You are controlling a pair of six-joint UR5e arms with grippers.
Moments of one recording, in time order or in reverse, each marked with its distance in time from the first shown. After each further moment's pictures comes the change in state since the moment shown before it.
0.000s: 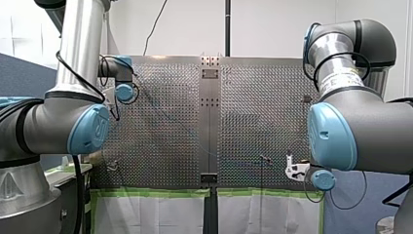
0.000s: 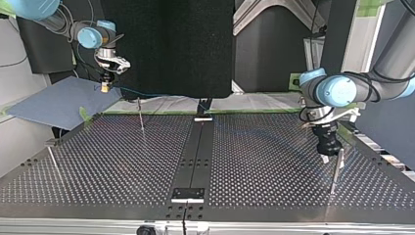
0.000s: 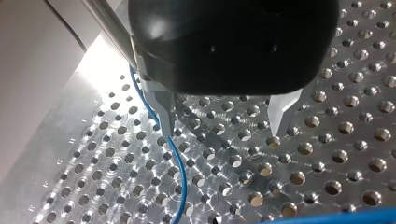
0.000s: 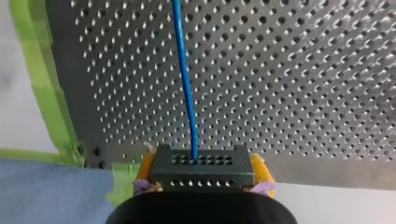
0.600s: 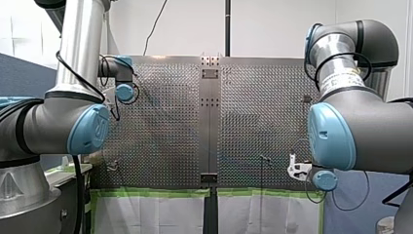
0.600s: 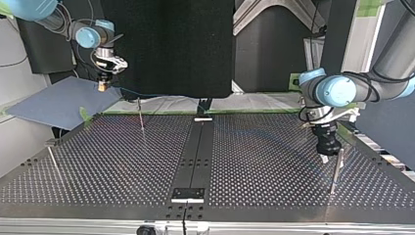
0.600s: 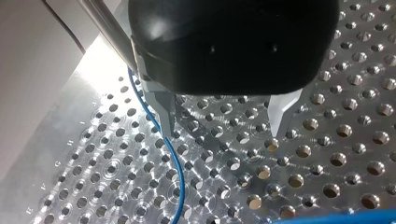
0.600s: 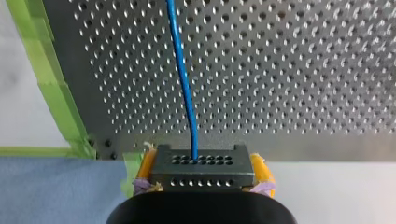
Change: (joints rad) left arm -0.003 0.000 0.000 -0.001 0.000 0.001; right arm -0.018 0.003 0.000 0.008 0.030 0.069
